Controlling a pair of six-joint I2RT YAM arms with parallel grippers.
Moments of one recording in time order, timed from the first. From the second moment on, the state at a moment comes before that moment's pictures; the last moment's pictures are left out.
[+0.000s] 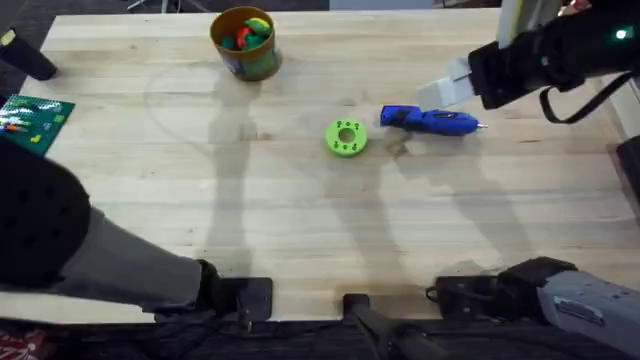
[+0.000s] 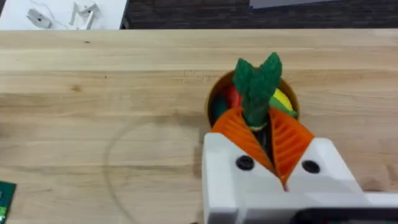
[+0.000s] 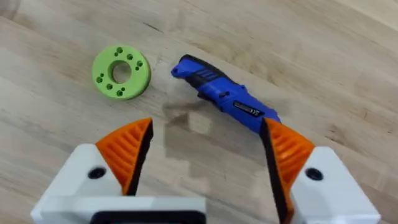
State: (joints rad) left arm 0.04 1.71 1.64 -0.63 0.04 0.02; right arm 0.30 1.22 1.23 -1.01 0.00 -0.10
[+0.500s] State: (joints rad) left arm 0.04 2.00 1.79 -0.69 0.09 0.03; right arm 0.30 1.22 1.23 -1.01 0.00 -0.10
